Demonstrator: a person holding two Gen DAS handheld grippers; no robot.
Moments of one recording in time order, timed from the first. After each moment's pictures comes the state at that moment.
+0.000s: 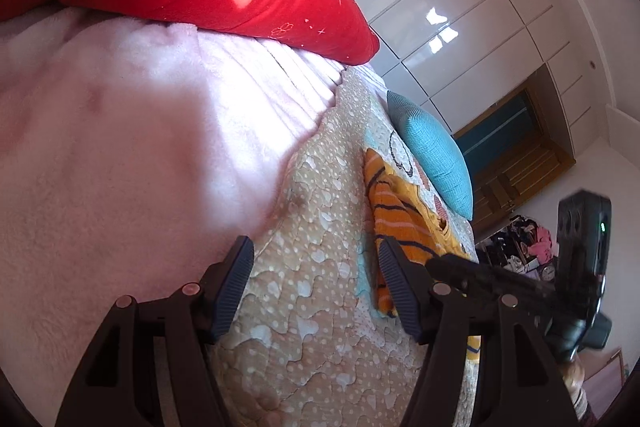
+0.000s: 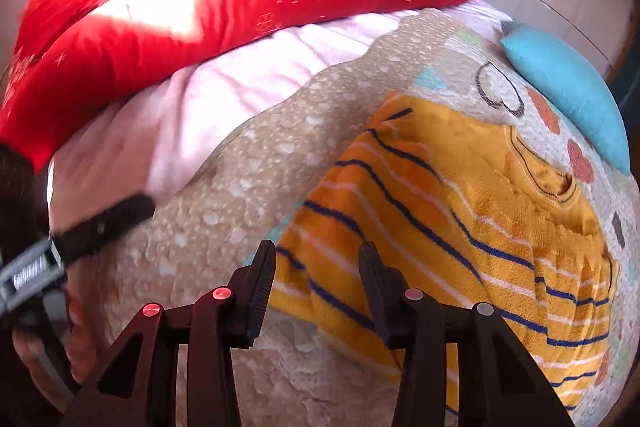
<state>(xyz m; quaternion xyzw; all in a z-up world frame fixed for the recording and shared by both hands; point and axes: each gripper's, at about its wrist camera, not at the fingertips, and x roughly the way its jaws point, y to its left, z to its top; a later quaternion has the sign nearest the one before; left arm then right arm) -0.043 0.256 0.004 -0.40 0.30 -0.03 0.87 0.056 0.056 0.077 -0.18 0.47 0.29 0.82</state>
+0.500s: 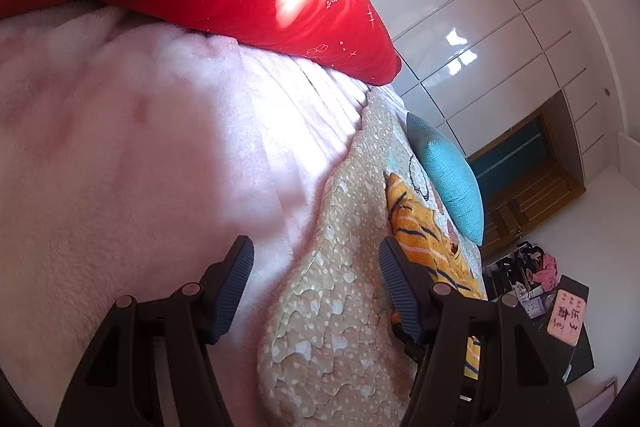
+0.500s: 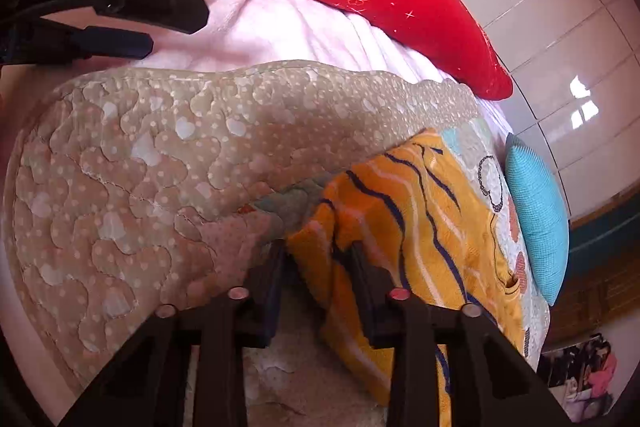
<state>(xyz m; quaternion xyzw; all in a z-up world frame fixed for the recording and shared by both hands) -0.049 0.276 -0.001 -0.42 0.29 0.01 0.86 0.007 0.097 0.020 -0.44 0.35 0.27 0.78</state>
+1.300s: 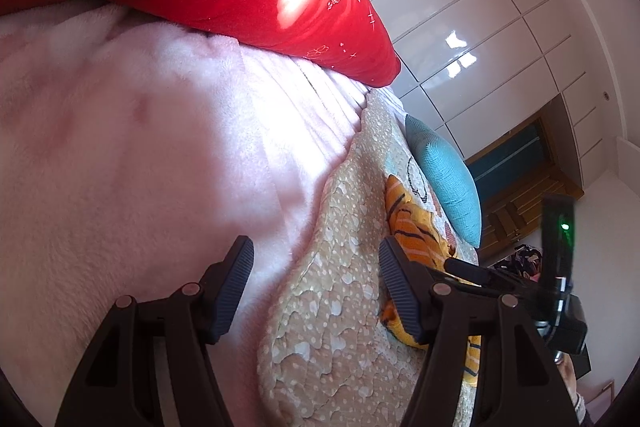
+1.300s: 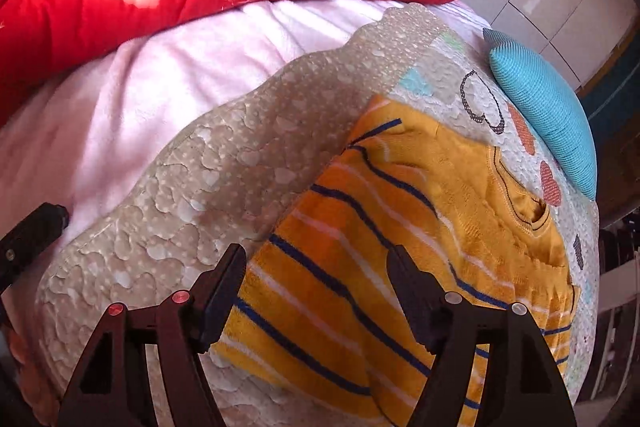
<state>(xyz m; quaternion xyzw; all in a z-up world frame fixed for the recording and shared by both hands) -0.050 0.277 -0.001 -0.43 0.28 0.01 0.86 0.104 0.107 0.048 -0.25 0.48 0.18 0.82</state>
